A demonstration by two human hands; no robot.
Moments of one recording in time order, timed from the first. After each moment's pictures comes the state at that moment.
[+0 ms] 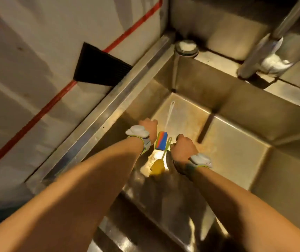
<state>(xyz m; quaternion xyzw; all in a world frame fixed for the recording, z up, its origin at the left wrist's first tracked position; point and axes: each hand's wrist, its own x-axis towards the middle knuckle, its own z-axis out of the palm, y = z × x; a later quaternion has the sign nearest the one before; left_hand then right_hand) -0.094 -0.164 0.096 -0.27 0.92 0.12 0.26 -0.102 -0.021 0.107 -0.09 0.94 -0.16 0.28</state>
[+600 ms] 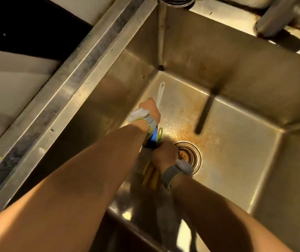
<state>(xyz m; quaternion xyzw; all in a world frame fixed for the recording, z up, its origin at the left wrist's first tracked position) -0.170 -0.155 -0.006 -0.37 0.88 0.25 0.15 -0.091 -0.039 0.001 0.01 0.90 -0.29 0.34</state>
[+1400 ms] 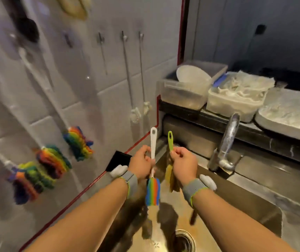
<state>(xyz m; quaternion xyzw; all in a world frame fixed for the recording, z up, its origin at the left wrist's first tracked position) -0.086 -0.168 0.374 -0.31 0.81 0.49 -0.09 -0.163 -0.045 0.370 -0.08 0.79 -0.61 0.07</state>
